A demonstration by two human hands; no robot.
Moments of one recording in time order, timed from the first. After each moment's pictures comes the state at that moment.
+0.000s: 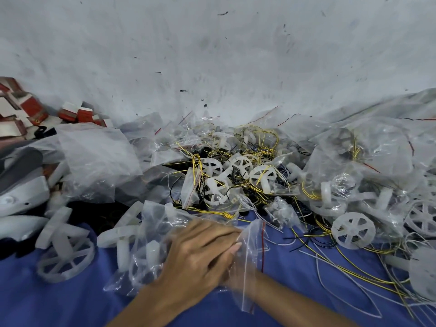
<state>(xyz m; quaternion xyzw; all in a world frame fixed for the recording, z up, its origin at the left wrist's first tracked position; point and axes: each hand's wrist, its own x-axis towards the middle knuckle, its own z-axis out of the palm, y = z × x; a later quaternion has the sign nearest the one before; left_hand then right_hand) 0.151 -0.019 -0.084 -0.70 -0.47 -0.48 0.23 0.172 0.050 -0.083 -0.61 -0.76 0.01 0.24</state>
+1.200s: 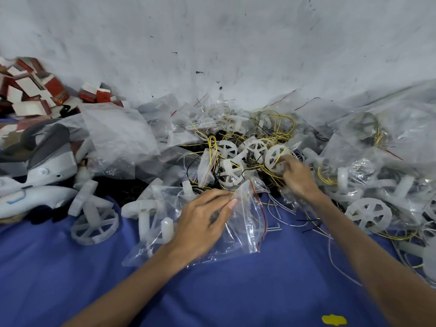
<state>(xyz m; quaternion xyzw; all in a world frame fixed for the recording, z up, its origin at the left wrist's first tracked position) 0.132 -0.017 -0.090 -0.62 -0.61 -0.49 0.11 0.259 0.220 -0.069 -0.40 -0.85 0.17 0.30</state>
